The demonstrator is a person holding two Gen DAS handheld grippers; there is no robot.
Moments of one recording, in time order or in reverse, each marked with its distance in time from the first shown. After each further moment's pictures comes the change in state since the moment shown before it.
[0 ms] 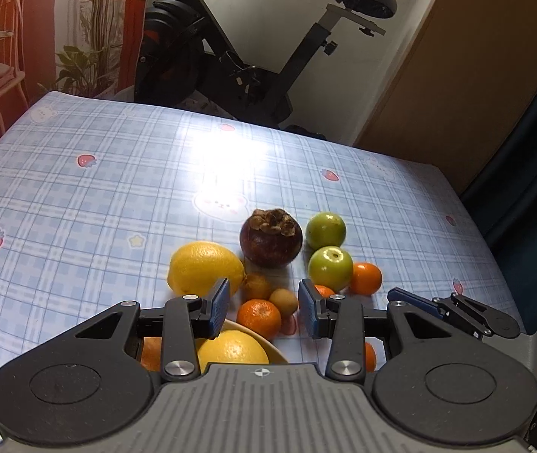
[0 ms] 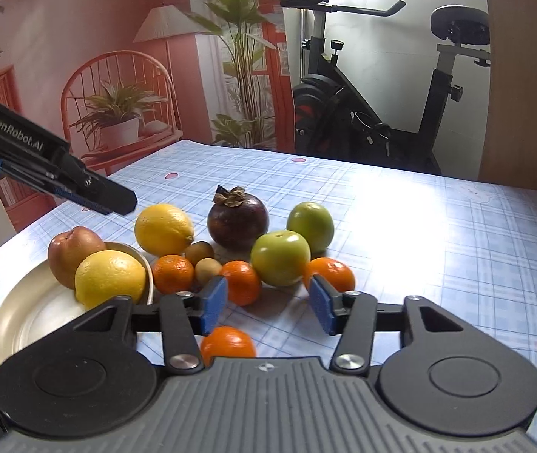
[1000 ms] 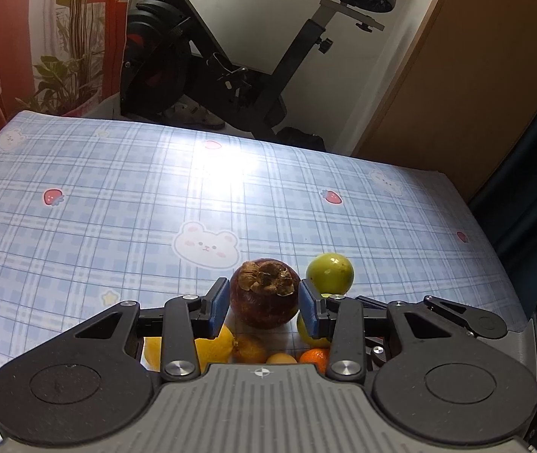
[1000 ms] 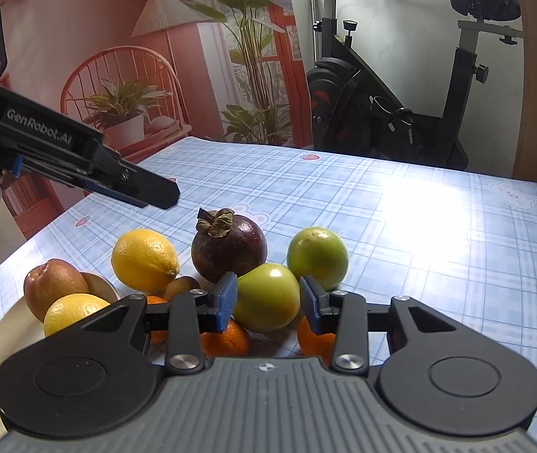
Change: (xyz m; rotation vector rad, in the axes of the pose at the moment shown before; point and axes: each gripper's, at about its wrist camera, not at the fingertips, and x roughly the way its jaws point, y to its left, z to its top) left arm 0.046 -0.007 0.033 0.043 0.017 -0.023; right arm 0.060 -0.014 0.035 0.035 0.054 0.077
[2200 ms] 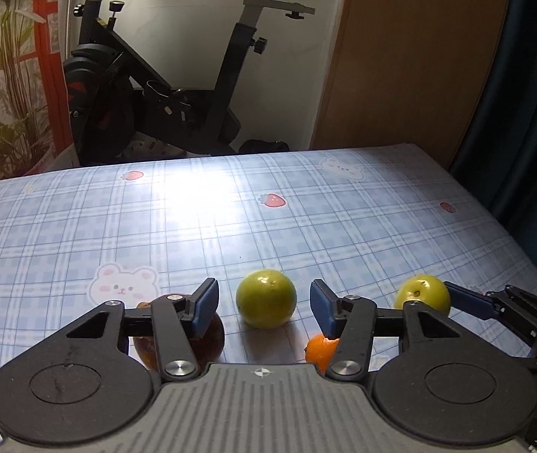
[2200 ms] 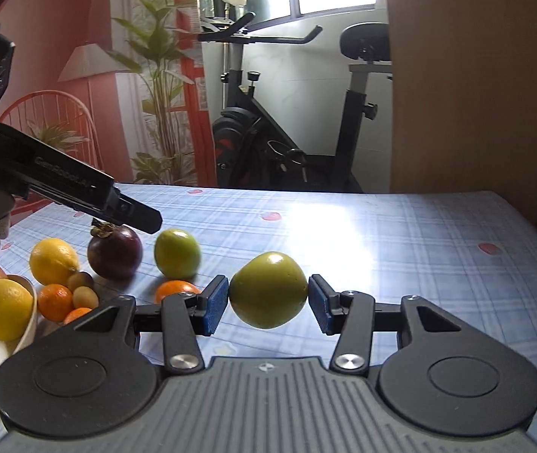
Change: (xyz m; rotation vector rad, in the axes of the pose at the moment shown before) left arm 0.065 -0.069 -0.001 0.237 -0.057 0.010; right arm -0.072 -0.041 -0.053 0.076 -0.197 -0.301
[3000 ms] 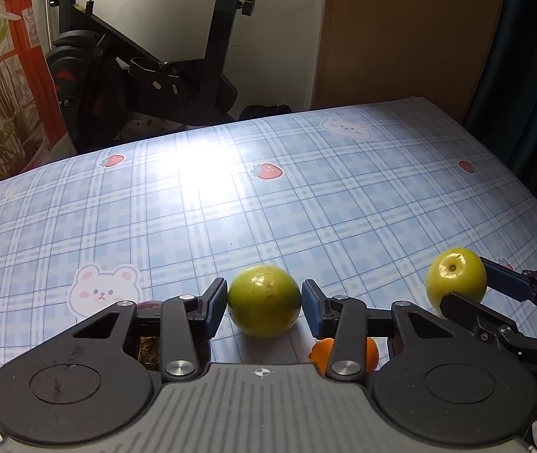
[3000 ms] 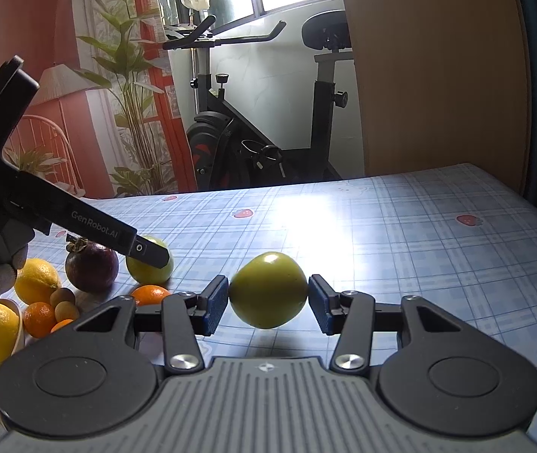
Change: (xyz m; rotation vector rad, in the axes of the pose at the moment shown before) left arm 0.034 -0.014 0.011 0.074 0.110 0.026; right arm 0.002 -0.020 0.003 0.103 0.001 -0.023
